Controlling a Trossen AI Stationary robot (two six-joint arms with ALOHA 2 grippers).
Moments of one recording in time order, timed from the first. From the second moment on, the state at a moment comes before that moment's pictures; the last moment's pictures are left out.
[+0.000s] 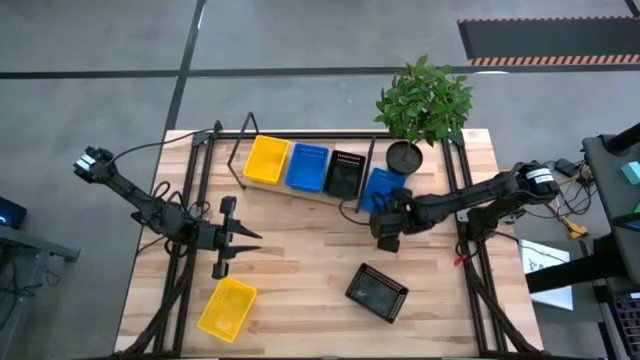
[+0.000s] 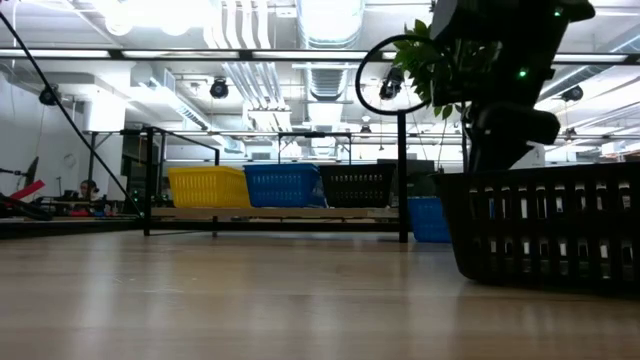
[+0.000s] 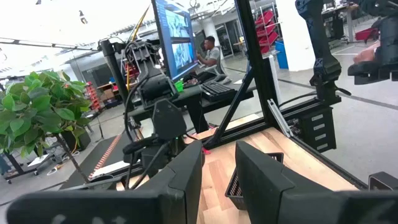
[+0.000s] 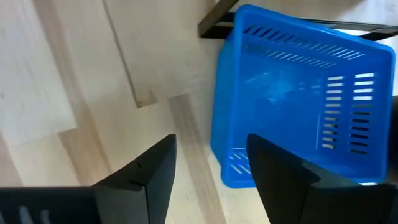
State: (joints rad) left arm -0.59 0.71 0.48 0.33 -0.45 0.32; right arm 0.14 1.50 0.92 -0.77 0.37 0.34
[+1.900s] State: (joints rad) left arm -0.59 0.71 0.48 0.33 -0.45 0.32; right arm 0.16 1.50 0.95 -0.57 0.02 0.49
